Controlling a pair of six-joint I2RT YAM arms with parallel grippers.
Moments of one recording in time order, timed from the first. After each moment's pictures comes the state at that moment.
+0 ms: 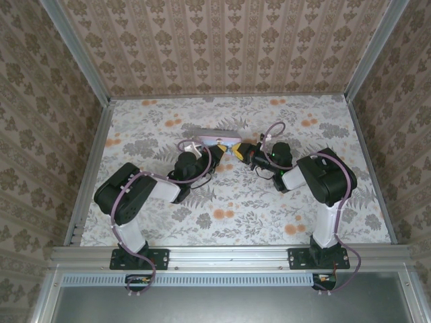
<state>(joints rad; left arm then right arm) -0.71 1.77 0.61 1.06 0.16 -1.42 0.35 1.94 0.66 1.23 -0.63 1.54</state>
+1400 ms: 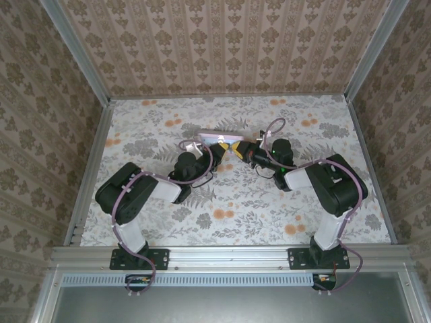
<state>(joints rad) -0.72 1.78 0.62 1.13 0.18 -1.43 0.37 1.81 0.67 1.07 -0.63 1.41</state>
